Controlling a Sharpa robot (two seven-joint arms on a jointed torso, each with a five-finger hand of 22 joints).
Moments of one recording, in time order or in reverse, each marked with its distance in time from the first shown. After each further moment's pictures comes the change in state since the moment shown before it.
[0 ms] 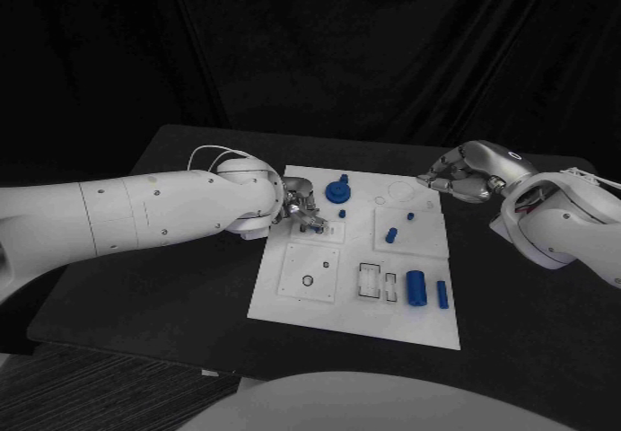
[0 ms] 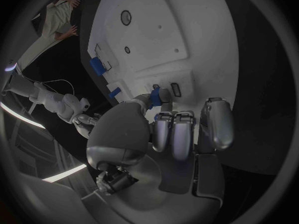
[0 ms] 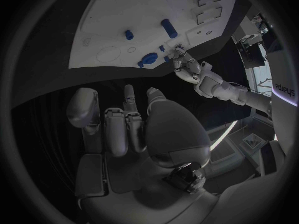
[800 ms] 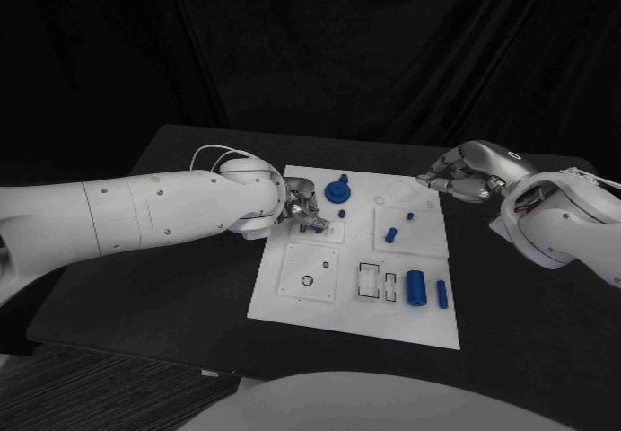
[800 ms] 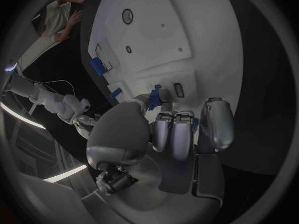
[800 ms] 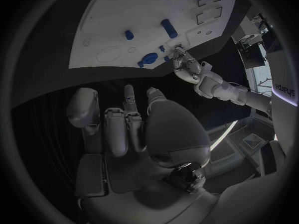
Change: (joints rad) left arm 0.000 0.013 0.000 -0.007 0.000 0.006 0.001; left_hand 0.000 0.000 0.000 0.000 -0.001 0.000 0.000 0.006 0.000 0.000 0.000 0.000 0.000 0.000 0.000 0.000 0.000 0.000 0.000 0.000 0.000 0.000; right arm 0.000 -0.001 0.000 0.000 0.000 0.000 0.000; right_hand 0.000 0.000 0.000 0.000 0.000 -0.002 -0.001 0.000 0.000 0.000 0.000 0.000 0.000 0.000 0.000 0.000 0.000 0.000 0.000 0.000 0.000 0.000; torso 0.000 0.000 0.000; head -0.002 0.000
